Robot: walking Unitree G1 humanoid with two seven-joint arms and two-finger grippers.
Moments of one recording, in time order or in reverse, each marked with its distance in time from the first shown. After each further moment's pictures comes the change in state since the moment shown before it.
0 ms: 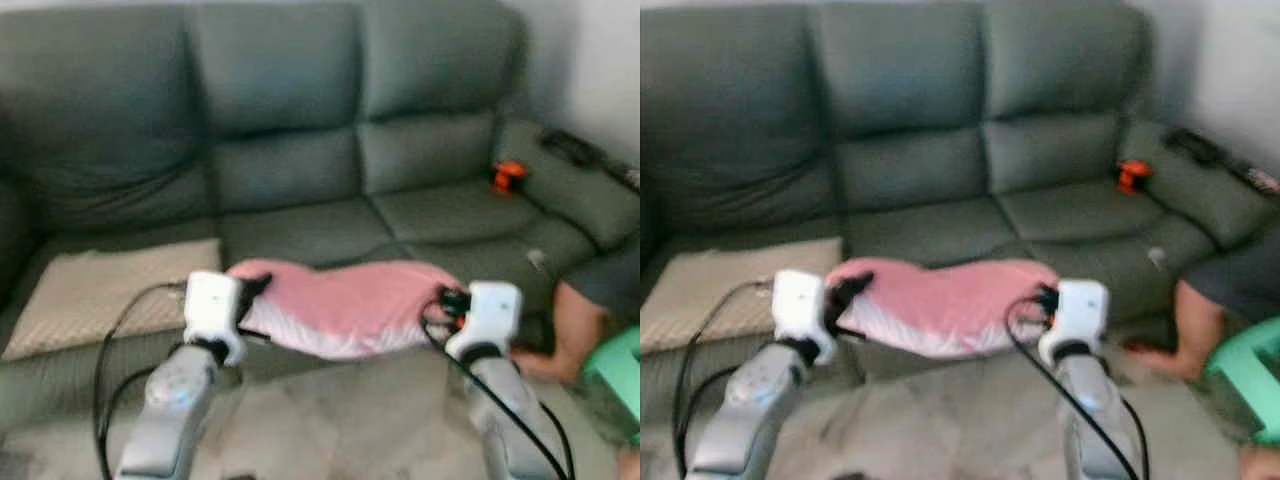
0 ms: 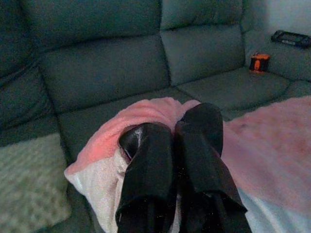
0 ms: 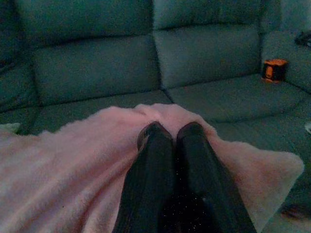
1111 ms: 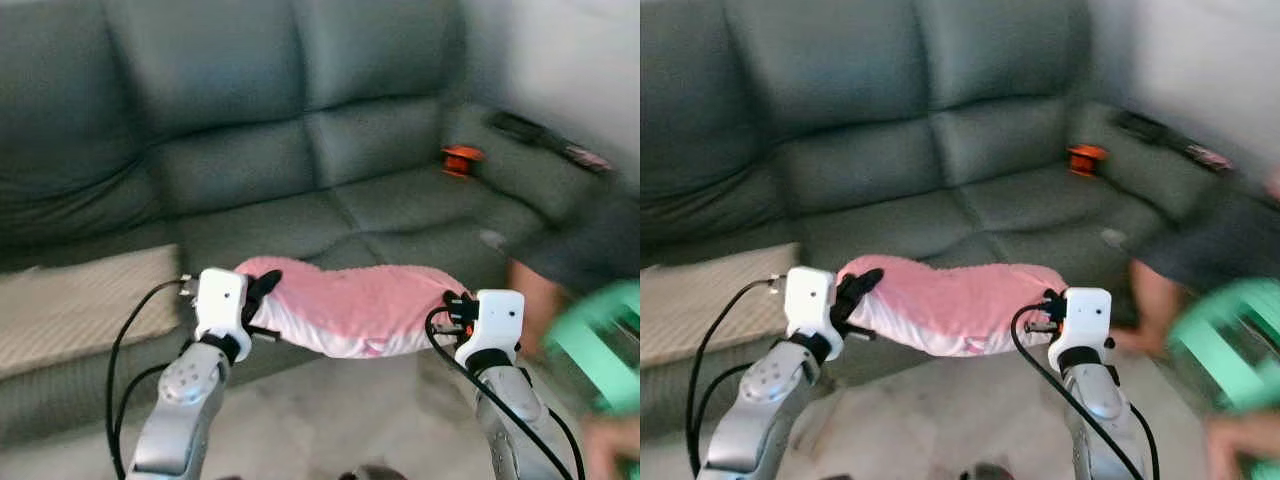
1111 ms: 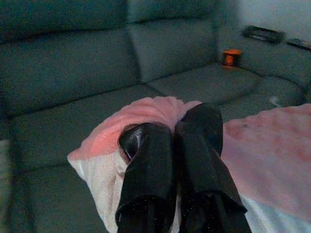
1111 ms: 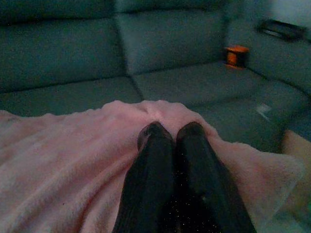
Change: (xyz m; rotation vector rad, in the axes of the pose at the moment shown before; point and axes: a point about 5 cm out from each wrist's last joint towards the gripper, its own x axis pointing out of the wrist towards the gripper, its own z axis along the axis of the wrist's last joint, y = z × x) left arm 0.004 -0.007 -0.001 -0.003 0.010 -0.006; right arm -0.005 -0.006 -0.005 -0.033 0.023 -0.006
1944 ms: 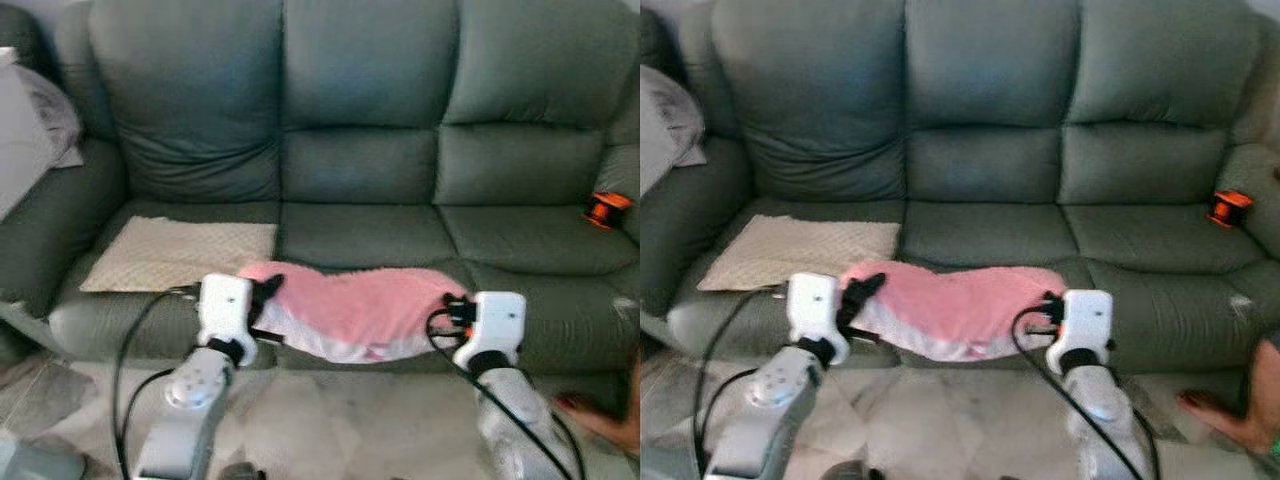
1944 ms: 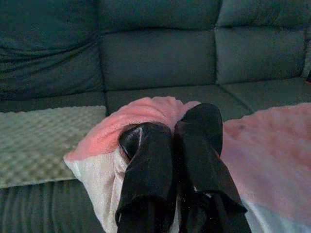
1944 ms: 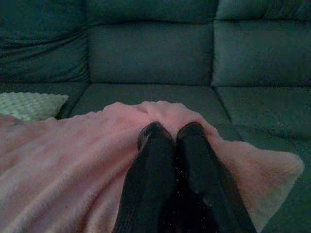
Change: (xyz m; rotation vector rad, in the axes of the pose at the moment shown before) left arm -0.002 -0.006 -0.005 -0.007 0.014 -0.001; right arm -0.002 -0.001 -0.002 0.004 0.008 0.000
